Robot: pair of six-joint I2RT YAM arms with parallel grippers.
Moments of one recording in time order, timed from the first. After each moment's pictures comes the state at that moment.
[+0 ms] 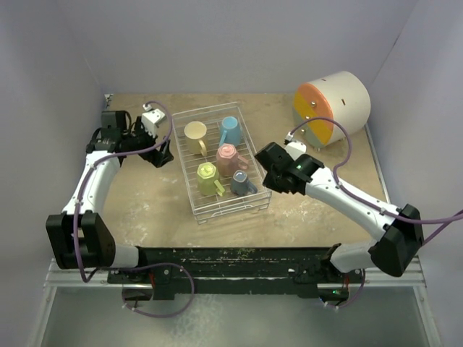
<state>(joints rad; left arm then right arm) 0.06 1.37 1.14 -0.60 0.64 0.52 0.78 1.37 1.17 -0.93 0.47 1.09</state>
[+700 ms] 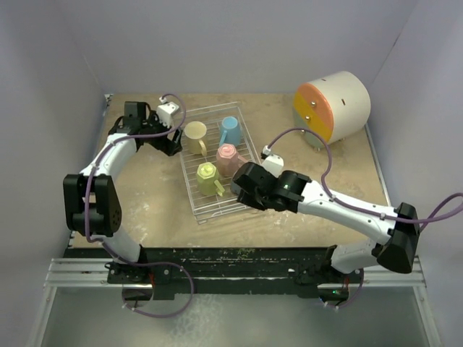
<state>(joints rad) -0.02 1.66 1.27 -0.43 0.49 0.42 1.06 1.36 1.22 -0.91 0.45 1.25</state>
